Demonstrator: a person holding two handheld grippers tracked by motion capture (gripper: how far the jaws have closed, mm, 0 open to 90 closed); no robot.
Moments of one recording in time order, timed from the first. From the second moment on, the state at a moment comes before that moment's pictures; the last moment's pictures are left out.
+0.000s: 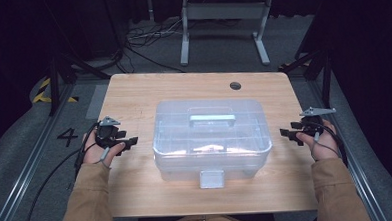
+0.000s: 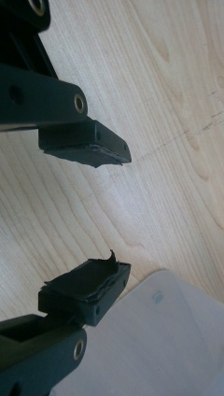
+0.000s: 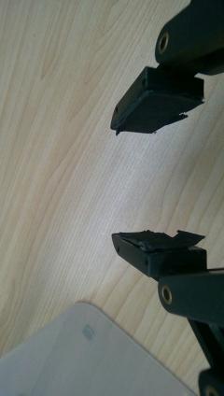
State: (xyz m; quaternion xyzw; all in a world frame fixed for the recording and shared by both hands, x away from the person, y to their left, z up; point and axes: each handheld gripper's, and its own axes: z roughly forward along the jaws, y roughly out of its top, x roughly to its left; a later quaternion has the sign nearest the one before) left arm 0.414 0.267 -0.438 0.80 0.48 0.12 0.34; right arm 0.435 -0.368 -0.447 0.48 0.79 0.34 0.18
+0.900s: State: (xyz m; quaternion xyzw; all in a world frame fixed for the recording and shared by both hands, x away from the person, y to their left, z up) left arm 0.421 0.275 -0.466 0.80 0.47 0.14 0.34; right arm 0.447 -0.369 -0.486 0.47 0.79 0.35 0.20
